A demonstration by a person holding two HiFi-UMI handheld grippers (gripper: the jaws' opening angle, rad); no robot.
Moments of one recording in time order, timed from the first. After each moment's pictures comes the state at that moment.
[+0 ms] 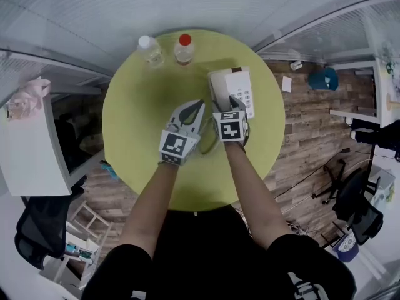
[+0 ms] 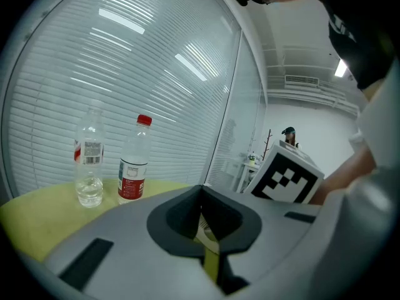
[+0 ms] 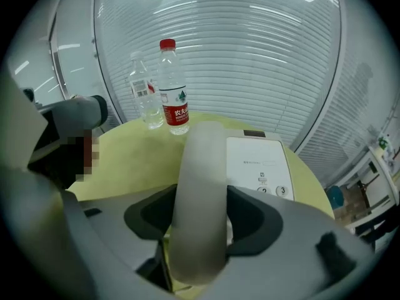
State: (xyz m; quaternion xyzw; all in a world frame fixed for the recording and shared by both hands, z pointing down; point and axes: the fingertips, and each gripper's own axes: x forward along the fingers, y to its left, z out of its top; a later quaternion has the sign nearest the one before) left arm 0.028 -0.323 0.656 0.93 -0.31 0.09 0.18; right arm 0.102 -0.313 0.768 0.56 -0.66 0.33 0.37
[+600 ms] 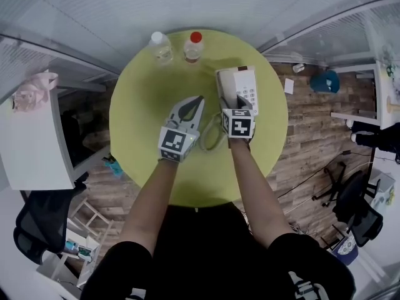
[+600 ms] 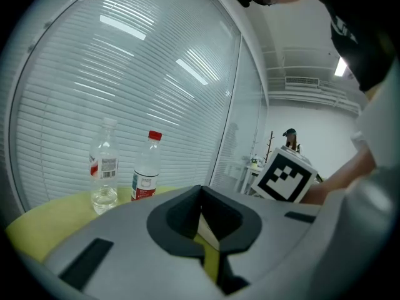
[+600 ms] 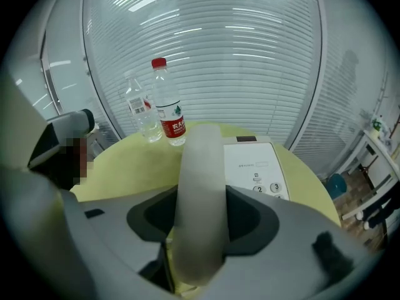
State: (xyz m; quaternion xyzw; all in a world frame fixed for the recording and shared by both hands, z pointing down) left arm -0.001 -0.327 0.635 0.93 -0.32 0.08 0.17; right arm 0.105 -0.314 0.750 0.60 -0.65 0.35 0.32
